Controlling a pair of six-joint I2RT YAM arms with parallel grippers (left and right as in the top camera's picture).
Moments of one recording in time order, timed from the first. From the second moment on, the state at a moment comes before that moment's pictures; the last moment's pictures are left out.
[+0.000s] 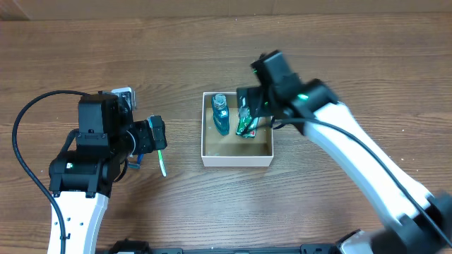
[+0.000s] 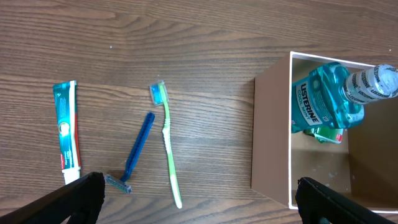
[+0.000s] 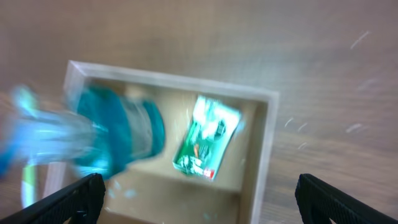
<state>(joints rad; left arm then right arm) -0.05 1.09 1.09 -0.94 0.08 -0.21 0.54 1.61 1.49 -0.88 0.09 0.41</state>
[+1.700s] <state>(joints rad) -0.05 1.85 1.11 -0.83 0.08 -0.29 -0.06 1.36 1.33 -1.19 0.00 0.46</state>
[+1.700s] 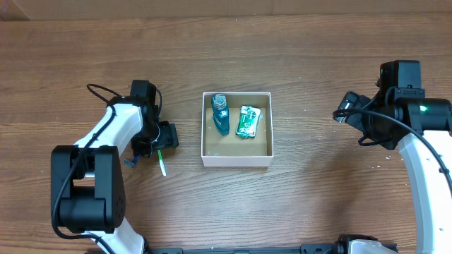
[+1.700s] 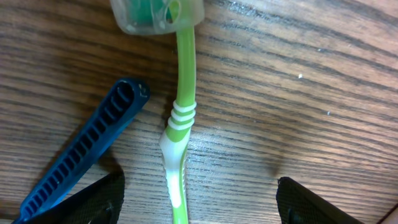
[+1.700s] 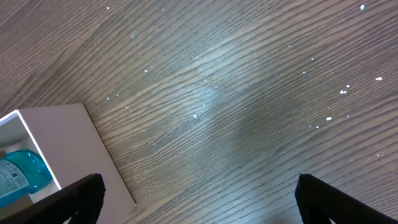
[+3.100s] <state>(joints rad) -0.16 1.88 1.13 -0.83 0.03 -0.35 -0.06 1.36 1.33 -1.17 -0.01 0.46</state>
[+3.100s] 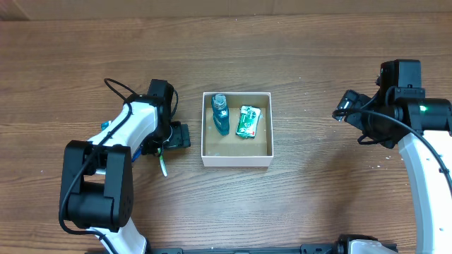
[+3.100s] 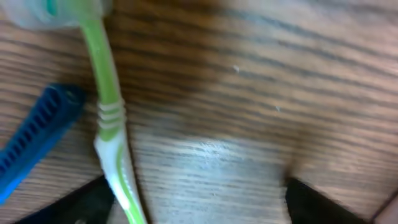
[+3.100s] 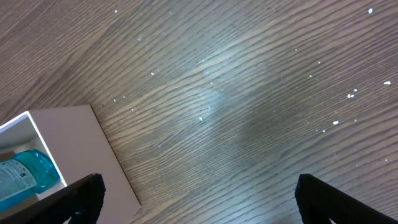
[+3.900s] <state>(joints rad) -0.13 1.88 1.18 -0.88 -0.01 -0.46 -0.06 1.36 1.33 -1.17 -0.01 0.46</state>
